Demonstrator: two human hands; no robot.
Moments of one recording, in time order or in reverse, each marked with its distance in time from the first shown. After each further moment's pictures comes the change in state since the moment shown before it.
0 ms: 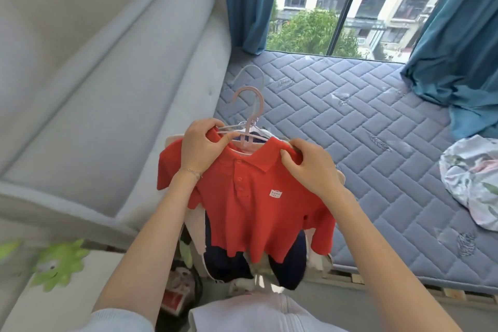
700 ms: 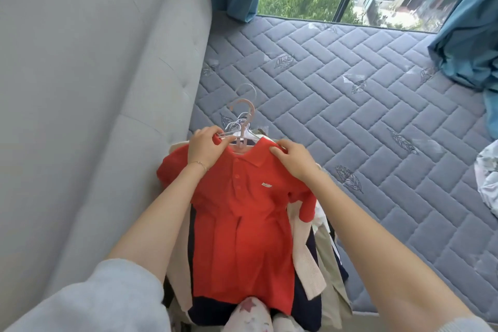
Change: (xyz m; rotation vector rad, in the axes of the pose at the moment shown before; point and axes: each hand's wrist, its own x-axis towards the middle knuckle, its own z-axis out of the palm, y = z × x) left_hand 0.148 -0.214 0.227 0.166 -0.330 -0.284; right_hand 0.249 0.170 0.183 0.044 -0.333 0.313
